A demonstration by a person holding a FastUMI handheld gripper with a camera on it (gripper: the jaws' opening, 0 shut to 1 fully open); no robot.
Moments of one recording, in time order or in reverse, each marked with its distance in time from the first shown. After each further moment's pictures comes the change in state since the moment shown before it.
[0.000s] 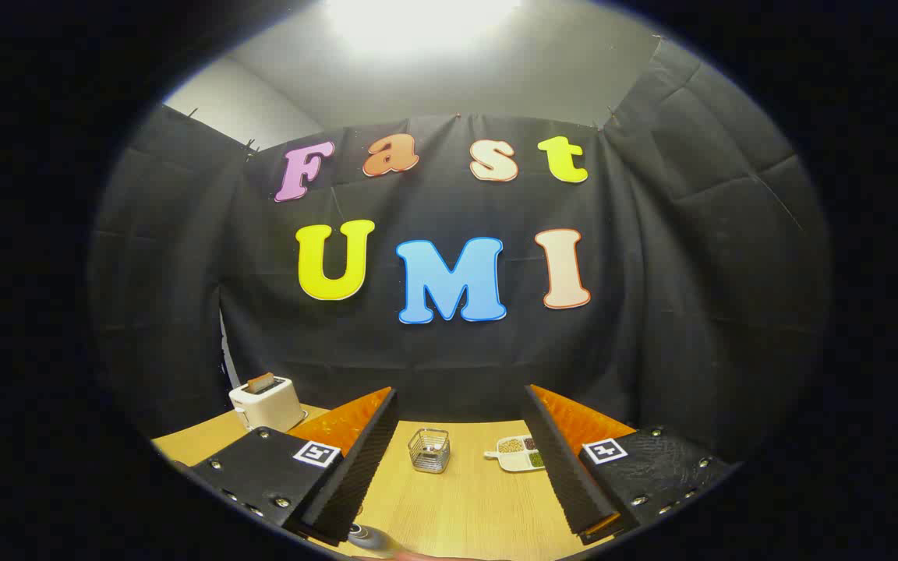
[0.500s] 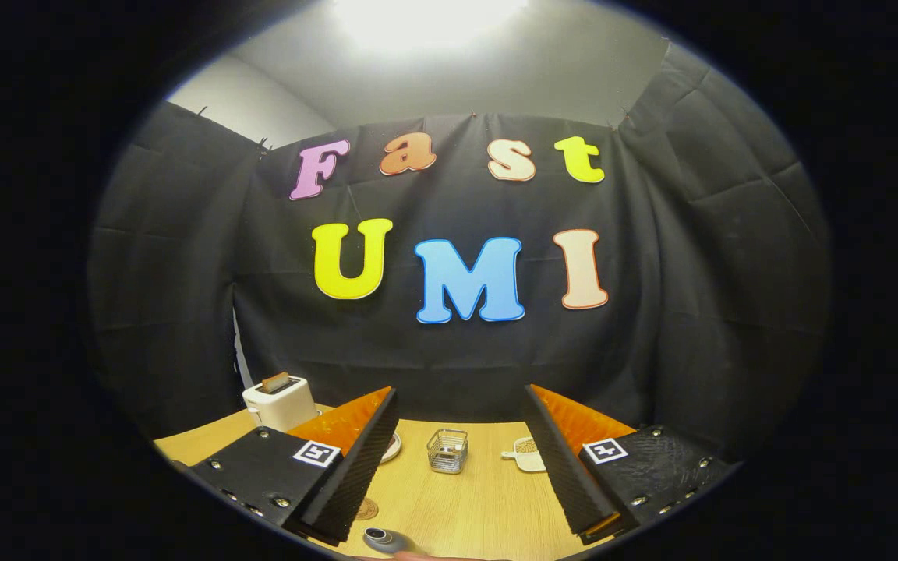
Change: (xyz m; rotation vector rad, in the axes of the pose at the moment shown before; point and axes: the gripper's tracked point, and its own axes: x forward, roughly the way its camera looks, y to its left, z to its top) arm 0.003 0.026 0.002 -0.001 0.002 0.042
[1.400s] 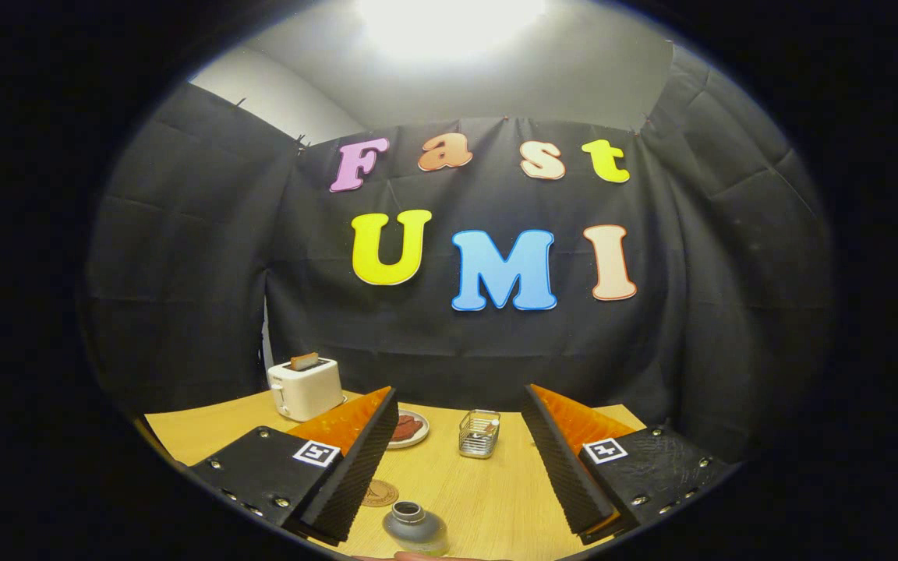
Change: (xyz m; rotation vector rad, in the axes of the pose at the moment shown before) arm -0.030 0.057 -0.088 -0.046 -0.048 0.104
